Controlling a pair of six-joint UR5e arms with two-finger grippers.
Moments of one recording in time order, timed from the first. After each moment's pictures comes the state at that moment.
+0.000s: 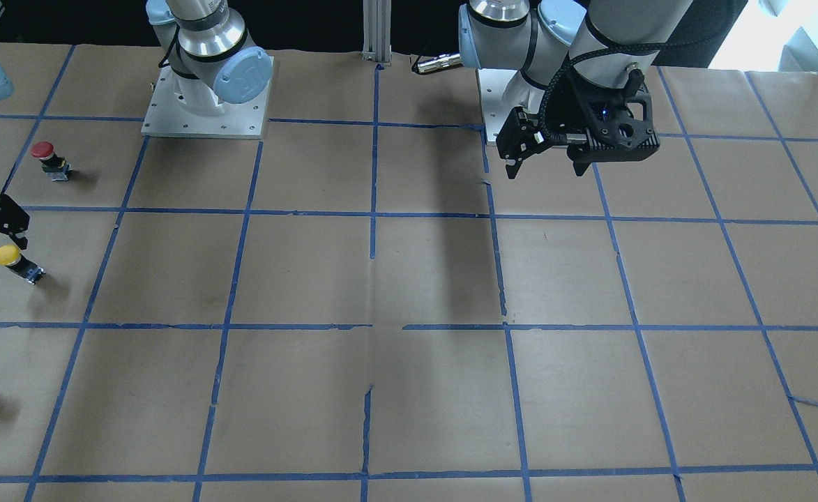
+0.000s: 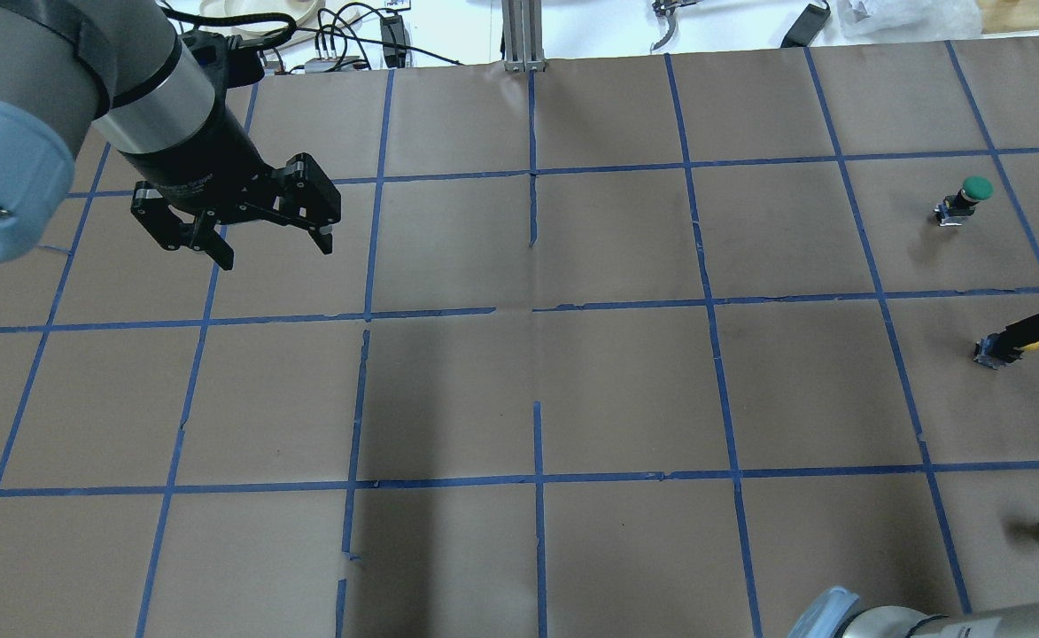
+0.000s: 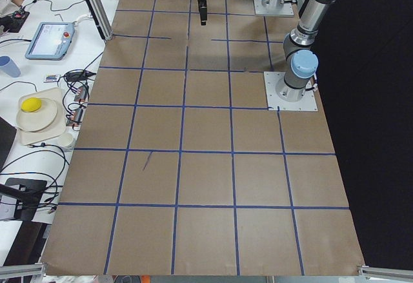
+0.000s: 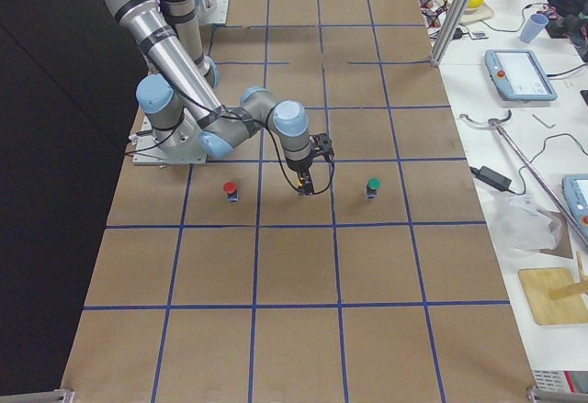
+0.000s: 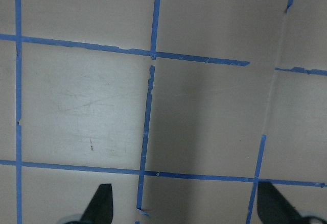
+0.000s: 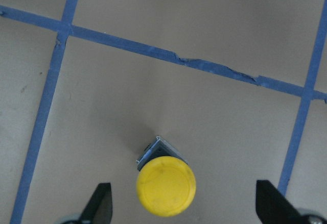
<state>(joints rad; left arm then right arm) -1.59 -1.53 -1.63 -1.58 1.53 -0.12 0.78 -1.43 2.08 -2.34 -1.48 -1.03</state>
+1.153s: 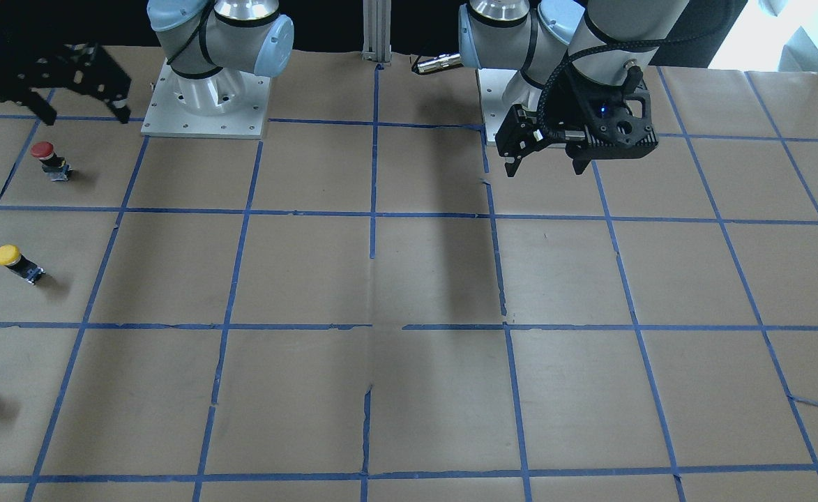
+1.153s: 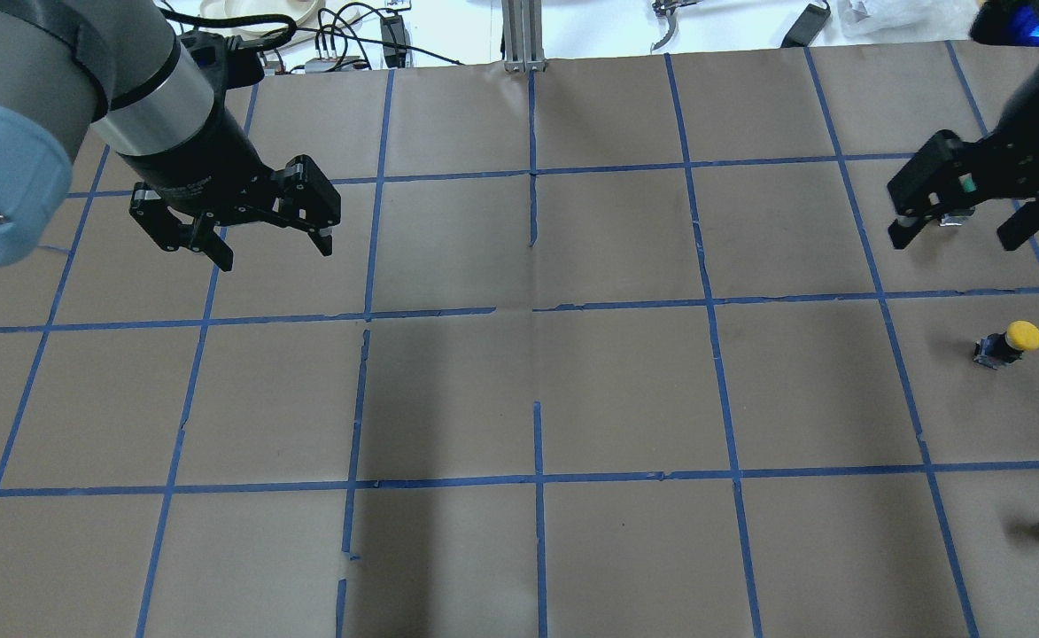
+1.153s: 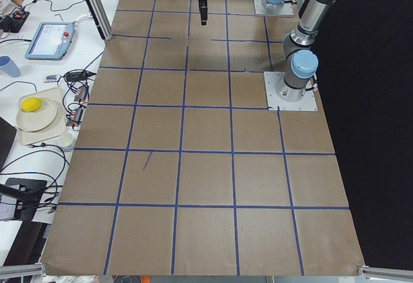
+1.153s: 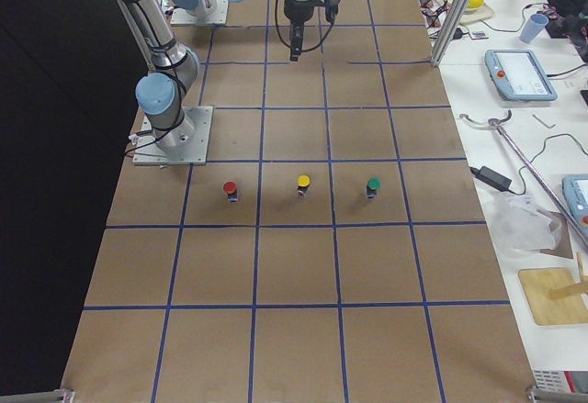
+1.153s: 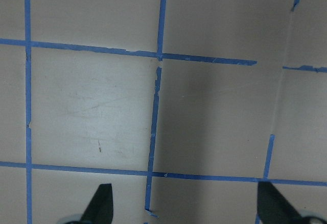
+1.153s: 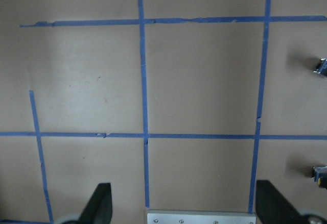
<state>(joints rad) -1.59 -1.53 -1.63 -1.58 1.53 -0.12 1.38 -1.73 1.61 -1.35 -1.52 -0.21</state>
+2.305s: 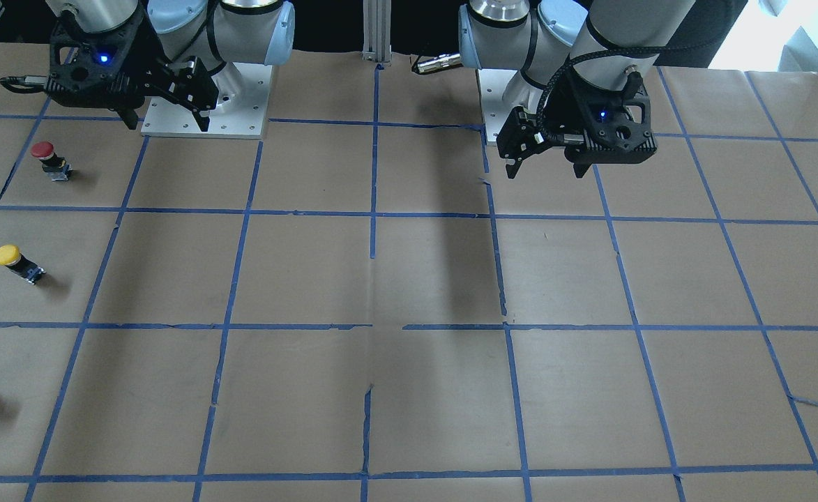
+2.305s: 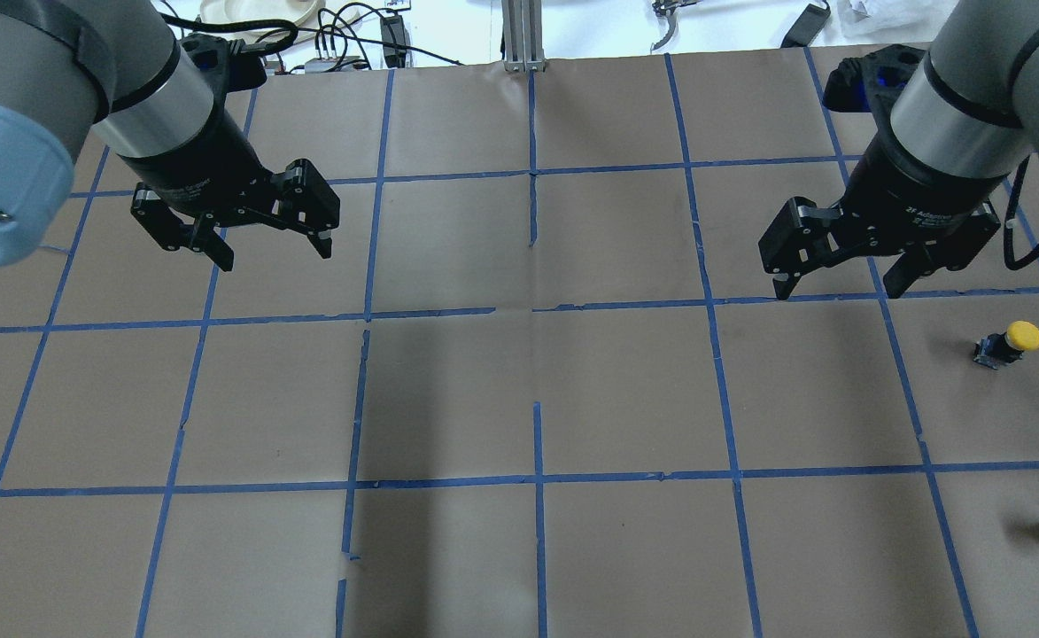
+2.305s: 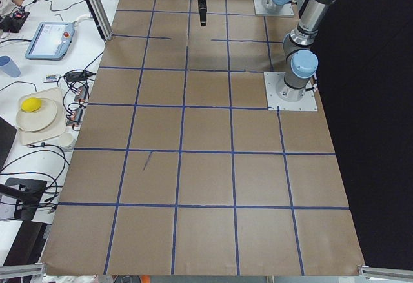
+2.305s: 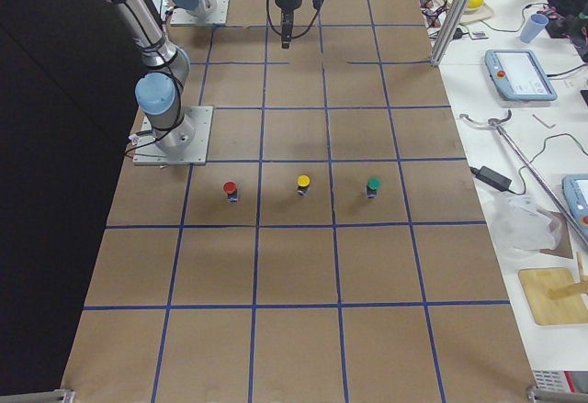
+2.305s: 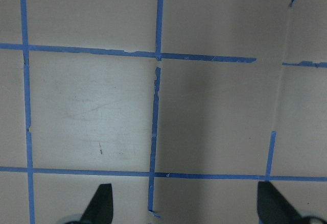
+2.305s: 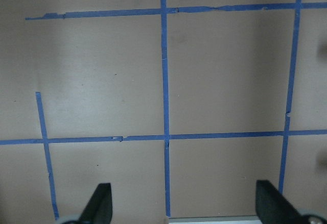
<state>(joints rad) -1.58 -1.53 -1.64 -1.58 1.52 -0.08 1.51 -1.75 1.73 -1.48 -1.57 -0.03</state>
